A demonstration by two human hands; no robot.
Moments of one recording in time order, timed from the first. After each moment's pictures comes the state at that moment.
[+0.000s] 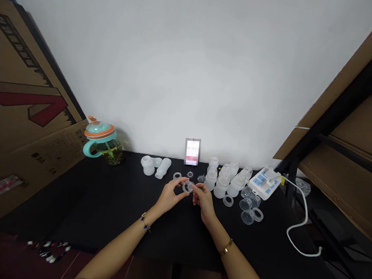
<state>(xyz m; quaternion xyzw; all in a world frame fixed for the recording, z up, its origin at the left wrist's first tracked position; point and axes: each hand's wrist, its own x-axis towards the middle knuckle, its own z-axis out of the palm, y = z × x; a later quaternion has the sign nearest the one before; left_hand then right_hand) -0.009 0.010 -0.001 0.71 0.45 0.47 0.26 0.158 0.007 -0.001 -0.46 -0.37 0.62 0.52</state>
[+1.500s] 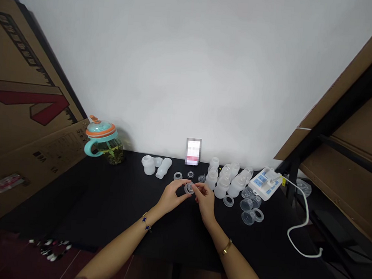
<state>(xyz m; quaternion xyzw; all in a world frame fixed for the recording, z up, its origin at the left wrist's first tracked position) -0.007 0.005 -0.001 0.74 0.44 0.46 0.22 0.158 0.007 -0.005 -0.49 -0.48 0.46 0.57</state>
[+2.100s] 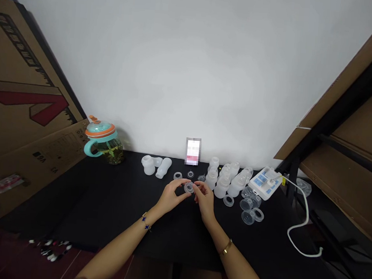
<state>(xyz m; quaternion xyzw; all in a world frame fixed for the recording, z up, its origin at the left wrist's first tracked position) -0.007 0.007 -0.002 0.73 0.44 0.48 0.24 0.159 0.010 -0.011 -0.47 -0.47 0.50 0.56</state>
